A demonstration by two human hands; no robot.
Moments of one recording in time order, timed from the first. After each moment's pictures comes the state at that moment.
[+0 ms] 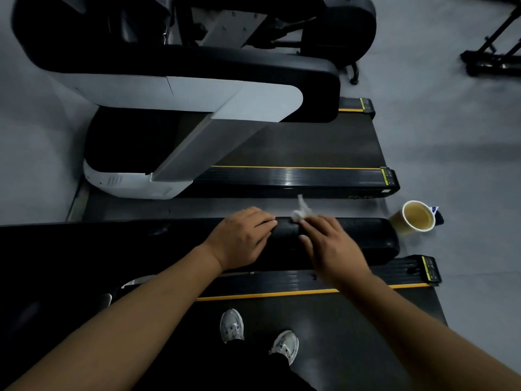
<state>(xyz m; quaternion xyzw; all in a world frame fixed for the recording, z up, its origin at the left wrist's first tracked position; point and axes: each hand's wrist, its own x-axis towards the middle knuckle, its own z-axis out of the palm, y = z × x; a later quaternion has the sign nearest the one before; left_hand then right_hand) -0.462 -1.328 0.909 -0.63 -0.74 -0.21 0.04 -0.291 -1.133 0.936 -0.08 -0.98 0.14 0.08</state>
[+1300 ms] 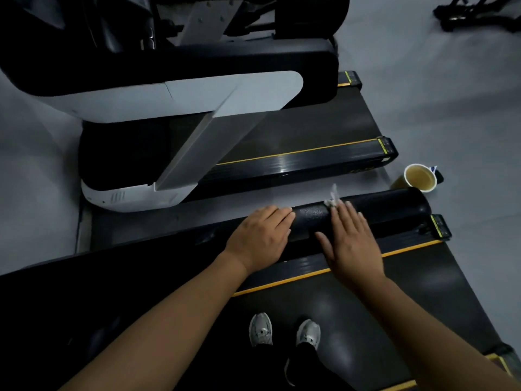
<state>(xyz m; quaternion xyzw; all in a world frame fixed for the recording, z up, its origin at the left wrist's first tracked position) -0.487 -1.380 0.913 -0.65 -0.74 -0.13 0.07 -0.302 -1.226 0.921 -0.29 -0.95 0.07 0.02</state>
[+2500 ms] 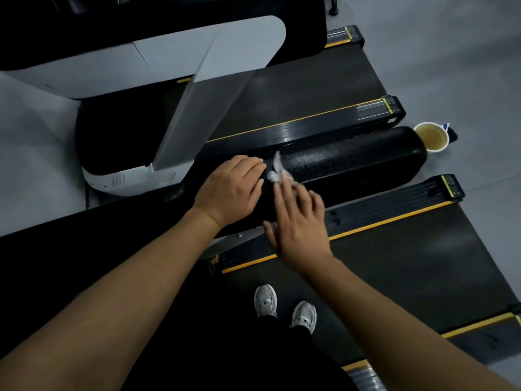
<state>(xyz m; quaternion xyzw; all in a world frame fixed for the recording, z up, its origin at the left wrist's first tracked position) -0.484 -1.378 0.904 -0.64 -0.75 -0.14 0.11 -0.293 -1.302 0.878 -0.24 -0.97 0.04 0.07</state>
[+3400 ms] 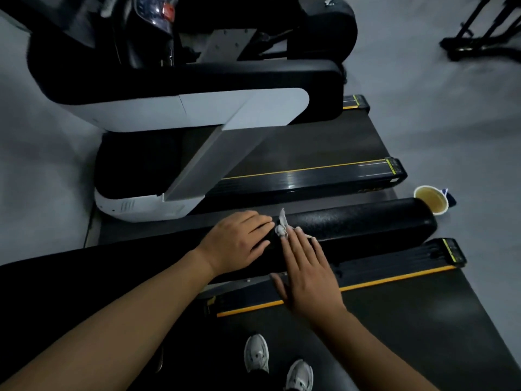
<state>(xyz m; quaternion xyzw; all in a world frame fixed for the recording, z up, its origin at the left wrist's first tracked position) -0.518 -1.419 0.912 -0.68 -0.71 -0.13 0.11 -0.308 -1.307 0.896 -0.15 -0.99 0.04 0.07</state>
